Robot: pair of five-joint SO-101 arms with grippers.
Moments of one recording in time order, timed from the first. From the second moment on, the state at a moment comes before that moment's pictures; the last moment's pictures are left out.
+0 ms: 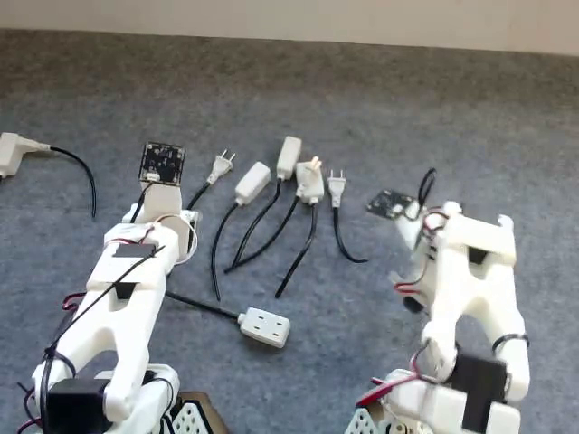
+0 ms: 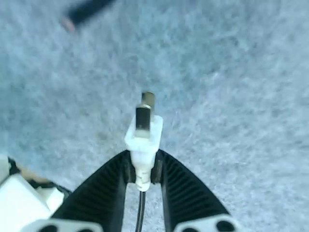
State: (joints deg) left arm -6.8 -23.3 63.4 16.5 -4.1; right arm 8.5 -12.6 37.6 75.2 62.5
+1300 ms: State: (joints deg) left arm 9.3 -103.5 76.4 62.7 -8.8; right arm -38.4 -50.8 65.0 48.7 13.7
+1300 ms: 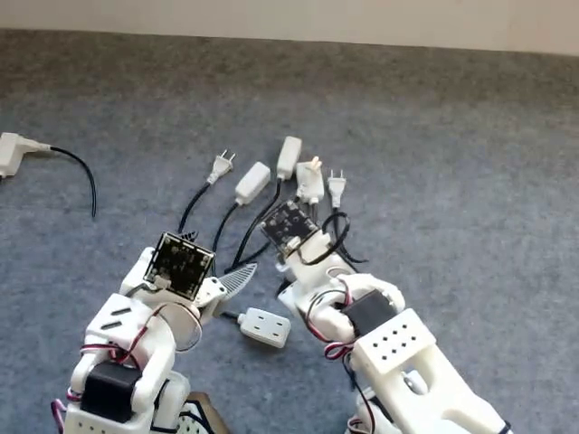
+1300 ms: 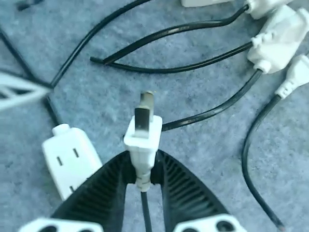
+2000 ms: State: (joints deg) left arm 13.1 -103.7 85.1 56.2 -7.7; right arm -46.2 -50.8 61.4 55.1 13.5
